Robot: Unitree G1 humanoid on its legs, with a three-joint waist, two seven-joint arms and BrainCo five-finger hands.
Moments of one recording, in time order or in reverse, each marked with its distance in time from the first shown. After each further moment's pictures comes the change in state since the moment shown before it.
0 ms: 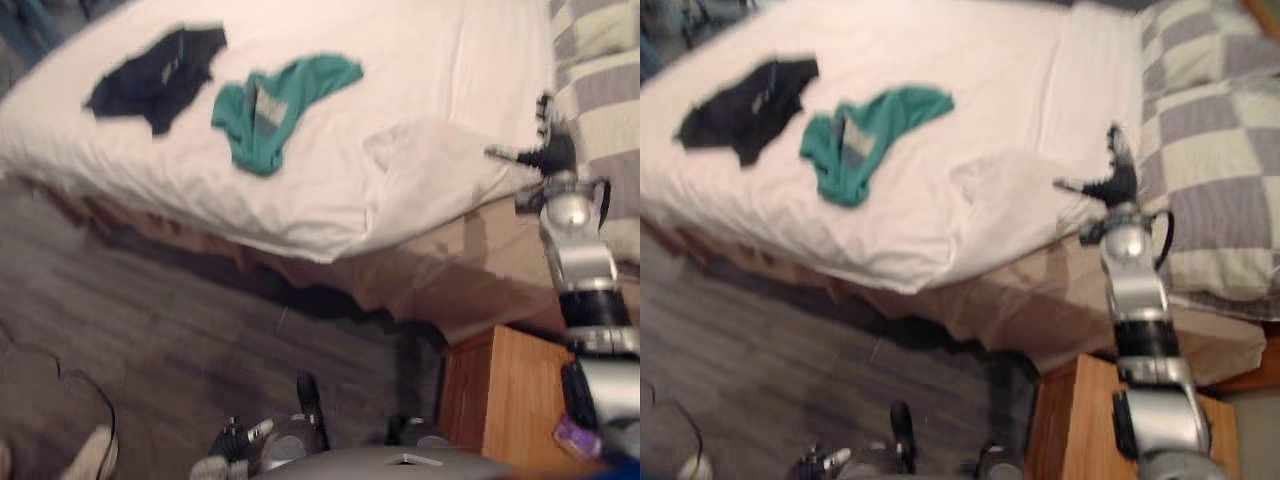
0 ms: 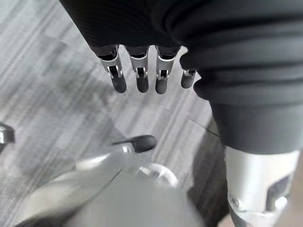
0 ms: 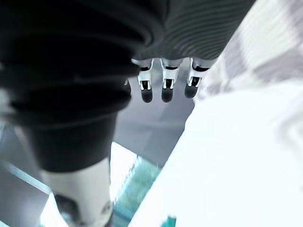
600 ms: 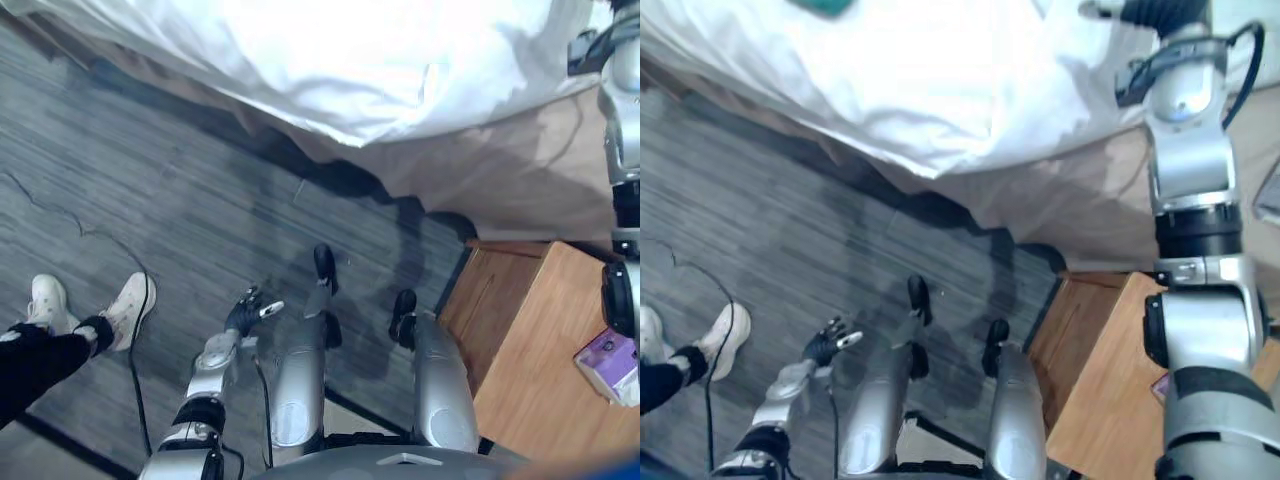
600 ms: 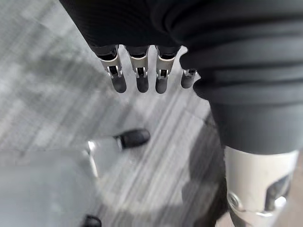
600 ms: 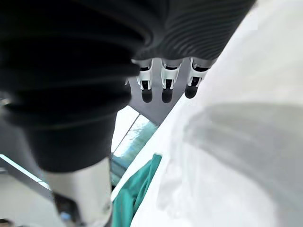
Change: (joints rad) left arm -0.261 0.041 -0.156 -0.210 -0.193 -0.010 -0.071; right arm -0.403 -0.150 0.146 -0.076 0.000 0.040 -0.016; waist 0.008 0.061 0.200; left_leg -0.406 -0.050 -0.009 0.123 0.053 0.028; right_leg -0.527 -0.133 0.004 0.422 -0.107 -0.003
